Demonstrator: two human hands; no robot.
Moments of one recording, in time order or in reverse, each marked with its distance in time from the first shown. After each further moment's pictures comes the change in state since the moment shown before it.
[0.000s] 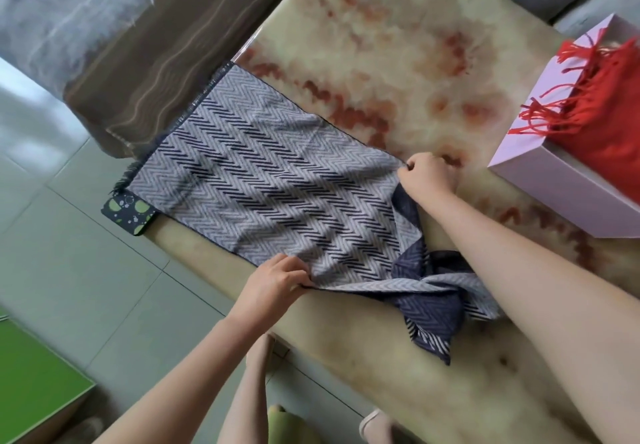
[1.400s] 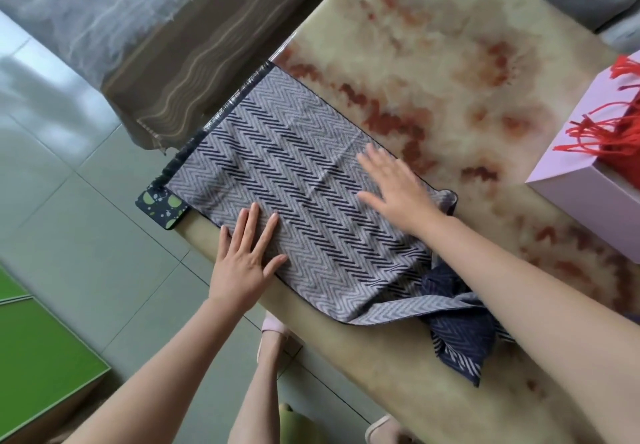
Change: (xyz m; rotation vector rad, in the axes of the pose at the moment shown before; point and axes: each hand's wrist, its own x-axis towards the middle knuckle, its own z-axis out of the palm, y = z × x) left_hand -0.023 -0.073 -0.023 0.371 0.008 -0.453; right_hand -0.021 -0.046 0.037 -0.055 -0.225 -0.719
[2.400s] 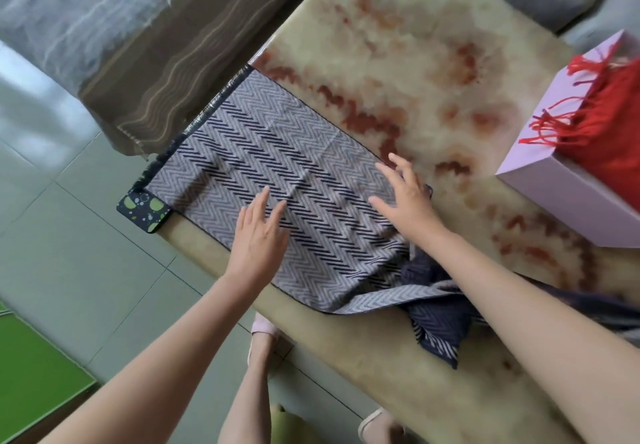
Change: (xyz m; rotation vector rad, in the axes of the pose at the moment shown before) left_hand 0.028 0.064 -0.052 -0.186 0.047 0.019; right_hand -0.045 0.018 -0.003 0.291 0.173 0.231
